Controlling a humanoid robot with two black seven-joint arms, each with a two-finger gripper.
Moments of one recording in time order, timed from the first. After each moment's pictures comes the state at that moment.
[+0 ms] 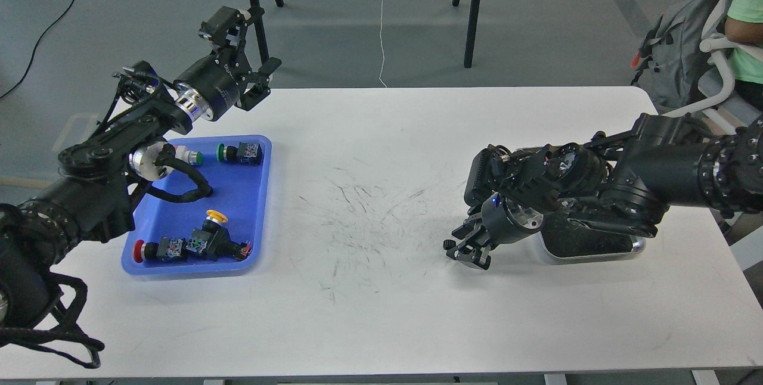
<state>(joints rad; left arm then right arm) -0.97 0.24 -0.41 -0.40 0.30 -0.49 -0.49 1.42 -0.17 -0.83 0.98 -1.48 0.06 0.49</state>
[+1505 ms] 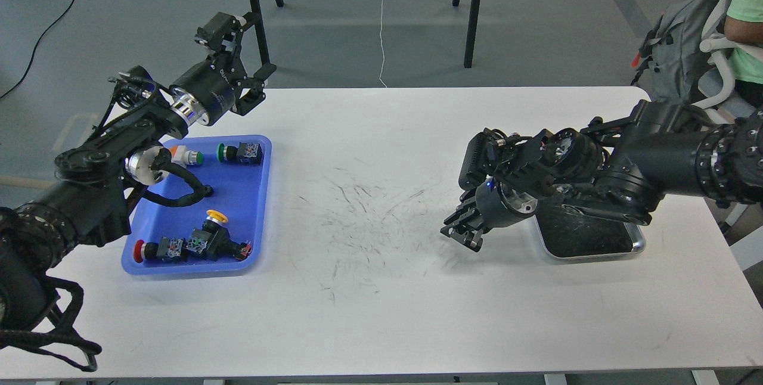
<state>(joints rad) -0.95 0.24 -0.40 -0.40 0.30 -0.49 -0.49 1.46 -0.19 -0.80 0.95 -1.46 0.06 0.49</state>
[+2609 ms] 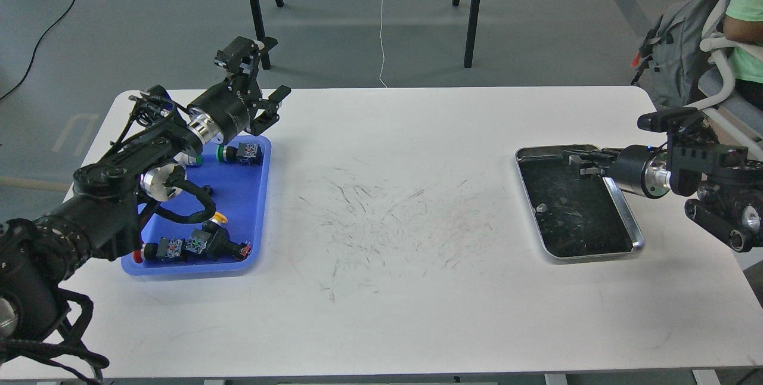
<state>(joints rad) -0.92 0.21 -0.37 -0.40 0.30 -0.49 -0.49 0.95 -0.52 -0.11 0.56 -1.33 0.05 0.49</state>
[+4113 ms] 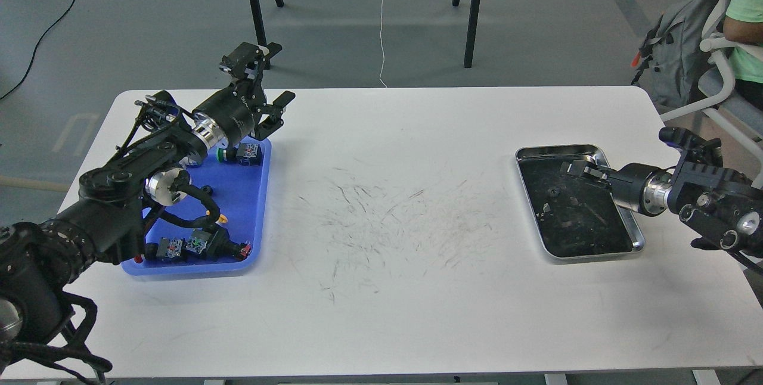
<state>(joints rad) -0.91 0.20 -0.37 -0.40 0.30 -0.49 -0.49 0.90 -0.49 -0.14 0.49 -0.90 0.22 0.49</state>
